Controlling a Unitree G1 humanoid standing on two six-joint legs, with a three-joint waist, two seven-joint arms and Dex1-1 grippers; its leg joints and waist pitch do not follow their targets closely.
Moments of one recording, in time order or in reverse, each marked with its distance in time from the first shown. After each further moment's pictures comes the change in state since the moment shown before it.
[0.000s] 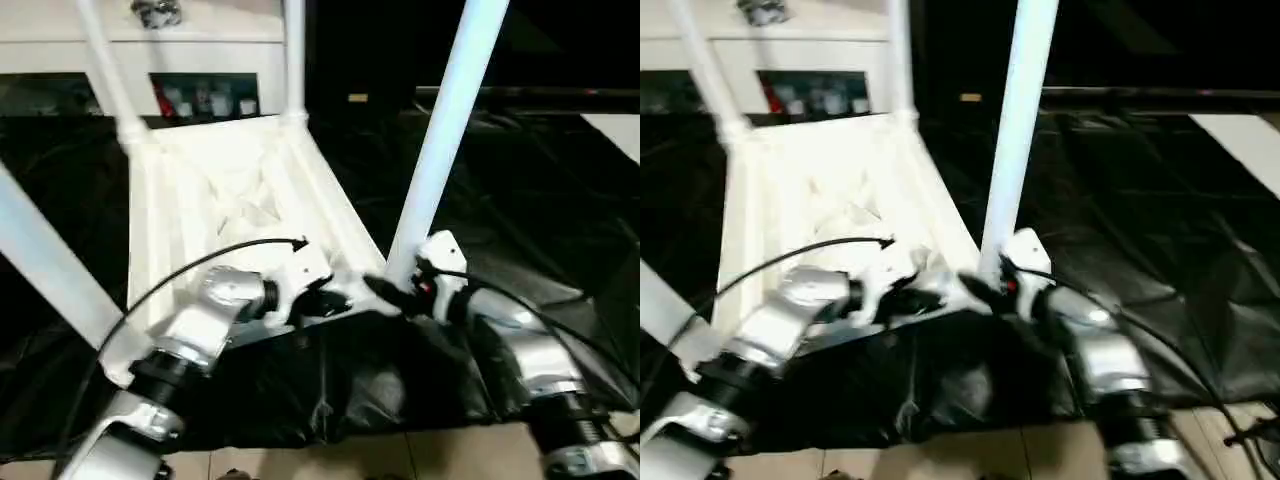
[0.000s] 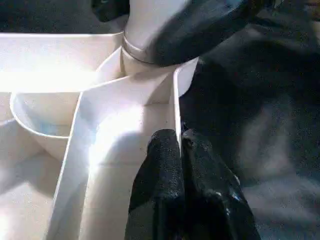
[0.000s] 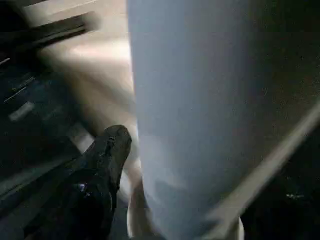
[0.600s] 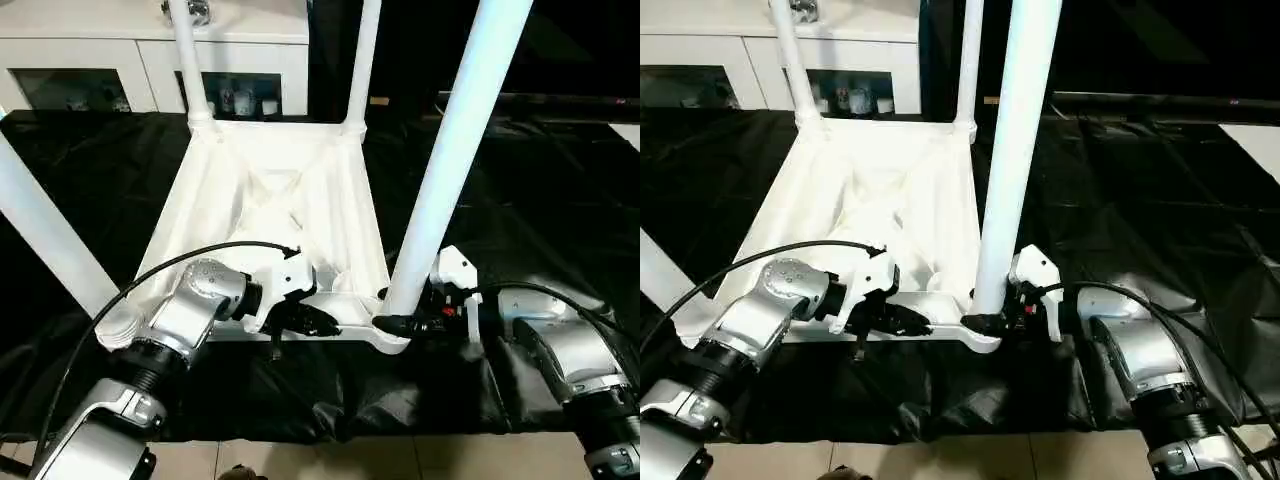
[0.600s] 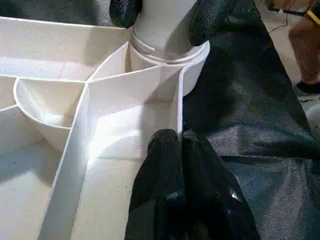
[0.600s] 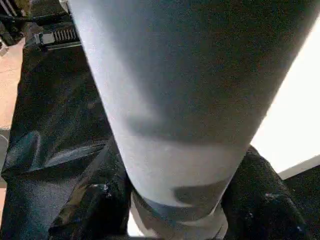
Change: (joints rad) left arm -0.044 0.028 -0.015 0.106 -0.012 -0.089 -0.152; right arm -0.012 -0.091 0.052 -0.023 0.012 0.024 0.222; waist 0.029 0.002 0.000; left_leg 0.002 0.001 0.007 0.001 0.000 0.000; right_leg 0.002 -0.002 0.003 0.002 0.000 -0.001
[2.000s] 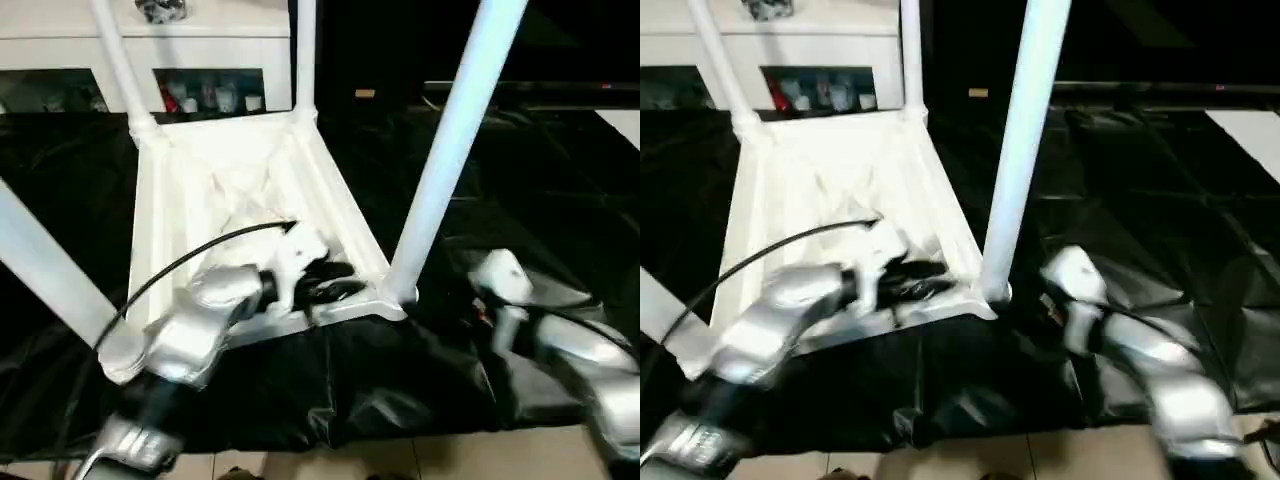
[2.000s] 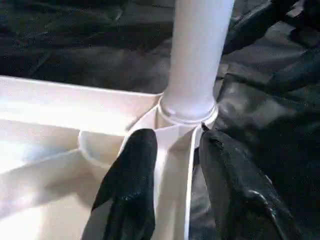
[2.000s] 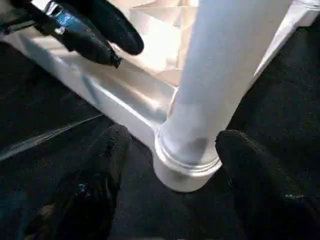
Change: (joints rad) left arm 0.185 -0.050 0.130 -0.484 -0.074 0.311 0.359; right arm 0.282 -0.102 -0.180 -0.401 0.056 0.084 -0.231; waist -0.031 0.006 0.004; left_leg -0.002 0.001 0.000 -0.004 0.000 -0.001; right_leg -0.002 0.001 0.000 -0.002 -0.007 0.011
